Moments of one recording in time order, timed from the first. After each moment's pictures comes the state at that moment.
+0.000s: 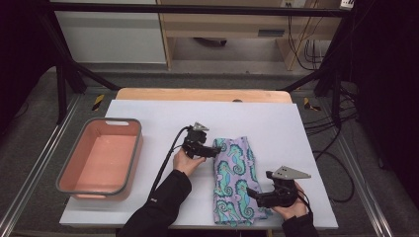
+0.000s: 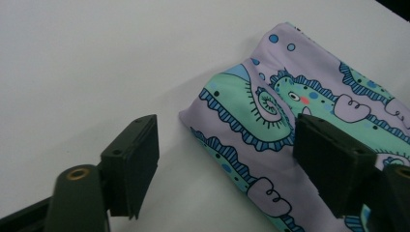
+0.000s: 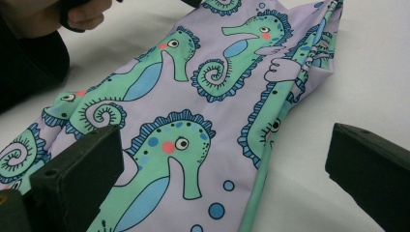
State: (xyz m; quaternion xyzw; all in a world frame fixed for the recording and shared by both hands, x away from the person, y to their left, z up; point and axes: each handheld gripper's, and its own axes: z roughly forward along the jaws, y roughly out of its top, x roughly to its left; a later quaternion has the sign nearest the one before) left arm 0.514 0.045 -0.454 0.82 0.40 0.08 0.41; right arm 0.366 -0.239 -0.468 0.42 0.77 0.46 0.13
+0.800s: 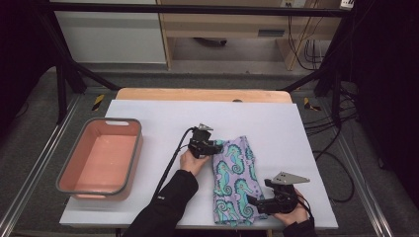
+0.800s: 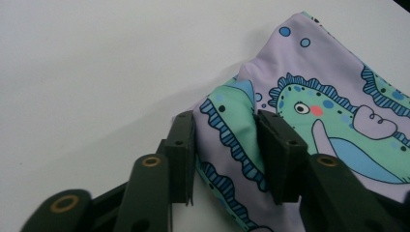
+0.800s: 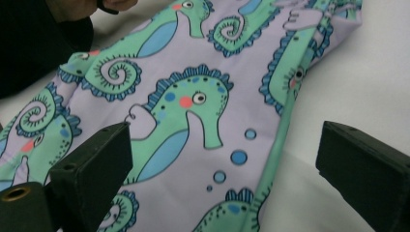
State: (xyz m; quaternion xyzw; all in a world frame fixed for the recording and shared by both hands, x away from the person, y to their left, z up) left arm 0.528 0.030 -0.473 0.81 0.42 0.06 0.41; right arm 0.353 -0.240 -0.474 0.43 0.78 0.44 0.10
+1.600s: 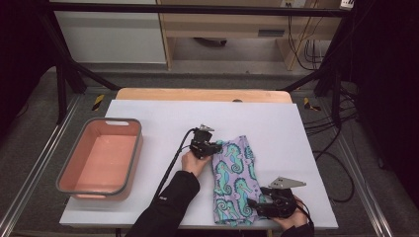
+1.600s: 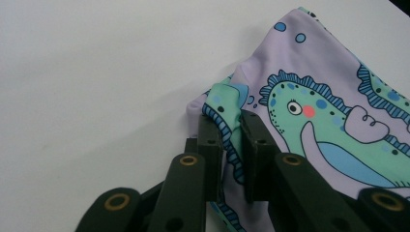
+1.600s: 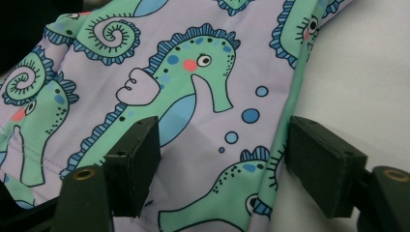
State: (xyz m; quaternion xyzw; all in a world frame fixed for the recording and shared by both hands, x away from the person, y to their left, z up) left arm 0.528 0.026 -0.478 0.81 0.42 0.06 0.41; right arm 0.344 -0.235 -0.483 0.45 0.79 0.40 0.09
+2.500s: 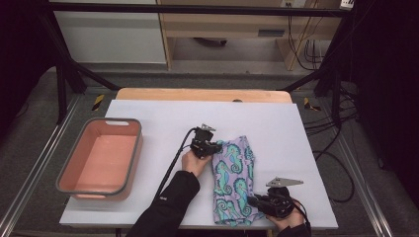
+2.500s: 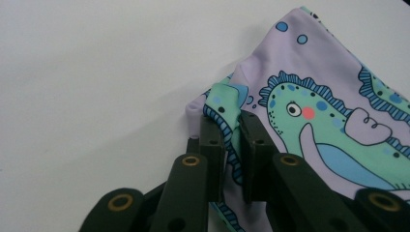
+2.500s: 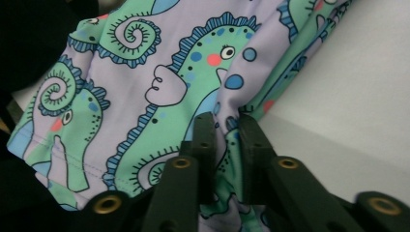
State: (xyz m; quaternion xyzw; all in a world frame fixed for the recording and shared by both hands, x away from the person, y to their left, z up) left arm 0.528 0.024 -0.474 0.81 0.42 0.06 0.40; right arm 0.344 -0.228 -0.481 0.48 0.78 0.40 0.03
